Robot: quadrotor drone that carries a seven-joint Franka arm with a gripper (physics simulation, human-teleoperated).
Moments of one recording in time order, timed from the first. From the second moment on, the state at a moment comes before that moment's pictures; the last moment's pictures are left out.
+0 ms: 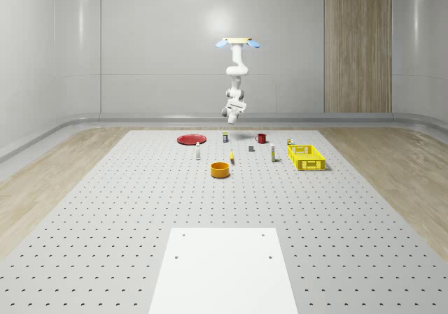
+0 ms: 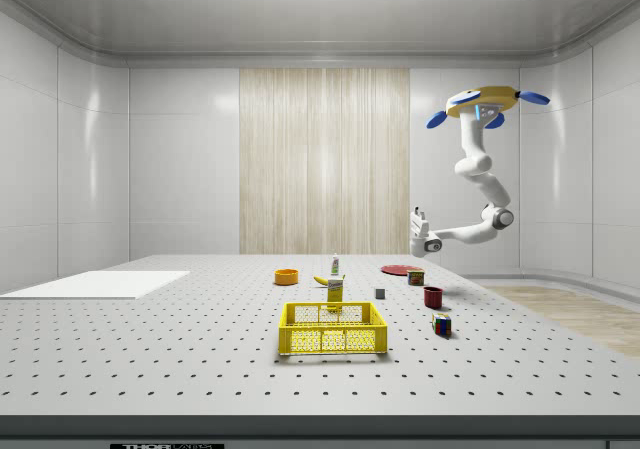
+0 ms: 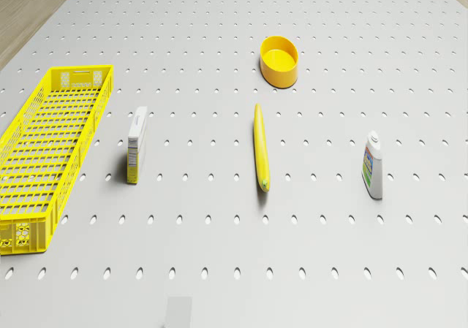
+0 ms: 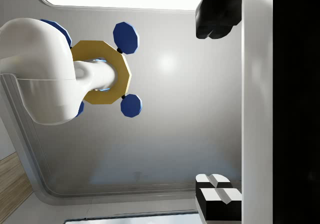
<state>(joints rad) -0.06 -0.73 0.18 -2.08 -0.24 1.40 0.81</state>
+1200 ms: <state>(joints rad) -0.89 -0.99 1.18 -2.88 -1.95 1.19 1.47</state>
